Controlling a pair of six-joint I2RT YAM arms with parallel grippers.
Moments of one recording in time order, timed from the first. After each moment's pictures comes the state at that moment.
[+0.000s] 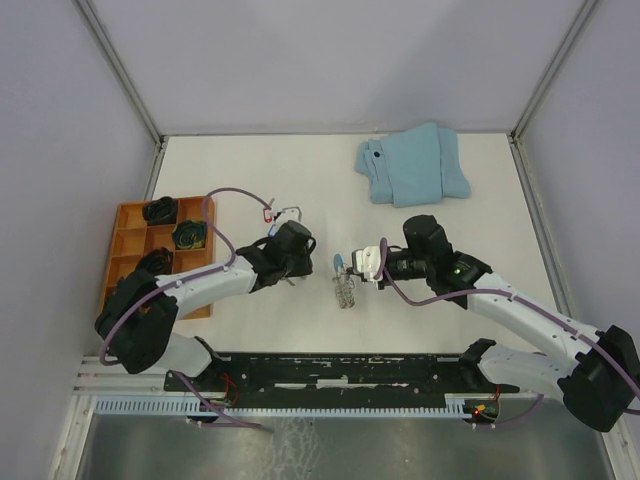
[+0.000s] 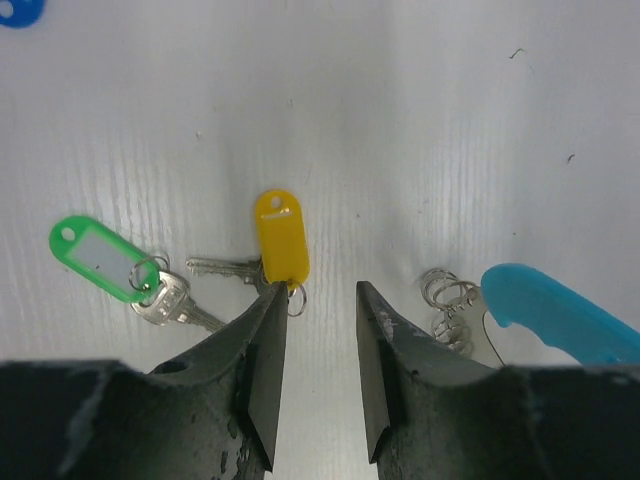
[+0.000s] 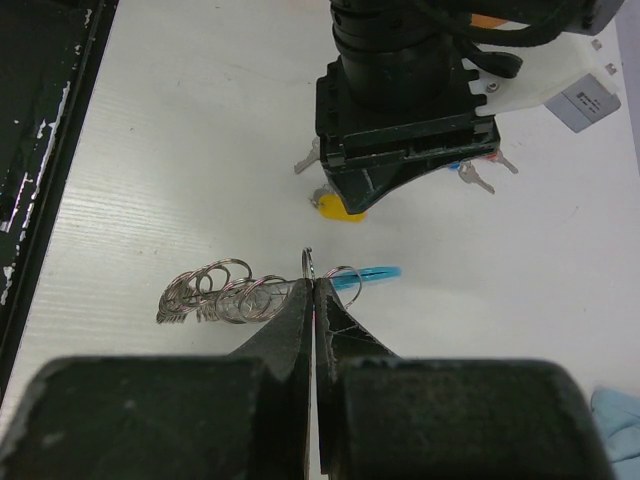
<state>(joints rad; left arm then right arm) -0.76 1.42 0.76 -0.21 -0.28 -0.72 0.70 1.07 0.73 -0.17 -0.69 -0.79</state>
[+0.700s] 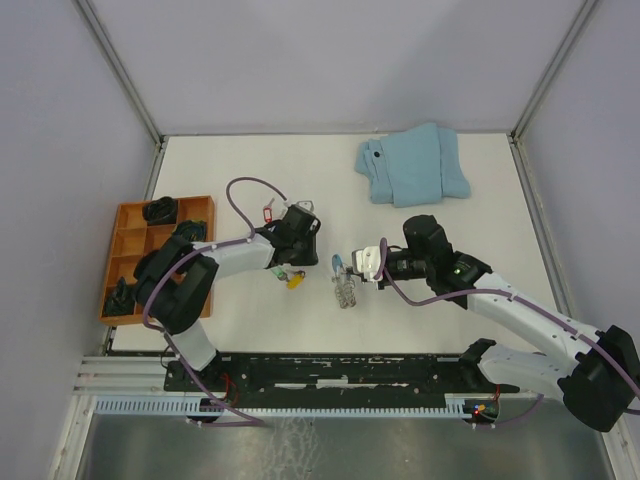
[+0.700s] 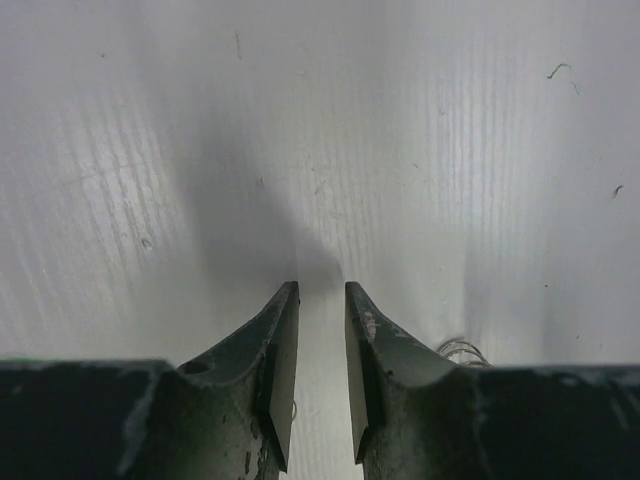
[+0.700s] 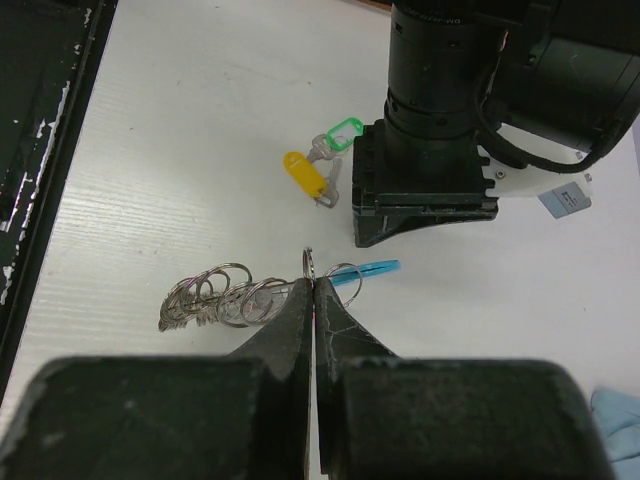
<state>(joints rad) -0.66 1.70 0.92 -0.17 -0.07 -0.56 0.70 1.07 0.73 -0.17 -0.69 -0.80</state>
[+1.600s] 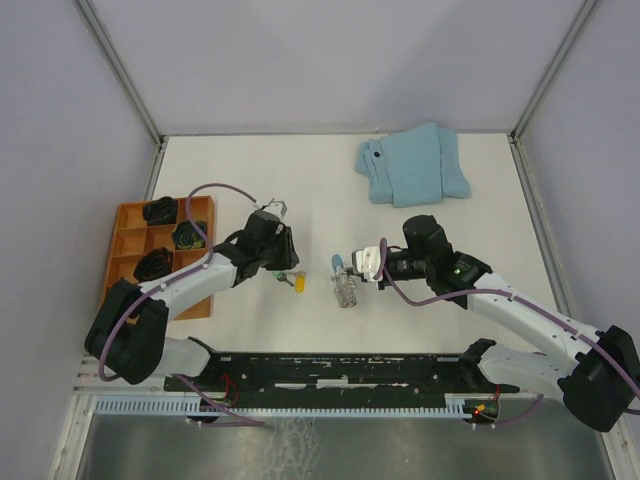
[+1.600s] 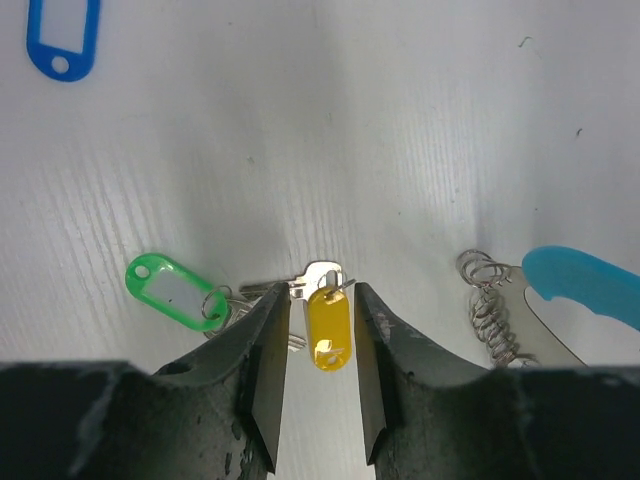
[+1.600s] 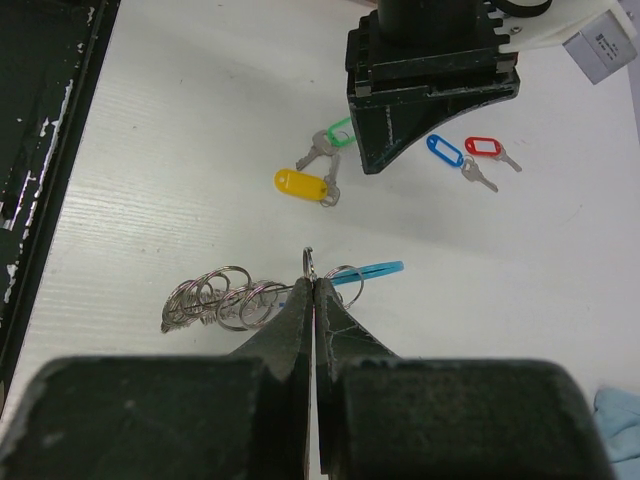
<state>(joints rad) -0.54 1.36 0.71 -0.17 0.00 -0.50 0.70 1.07 0.73 -0.17 -0.69 -0.80</state>
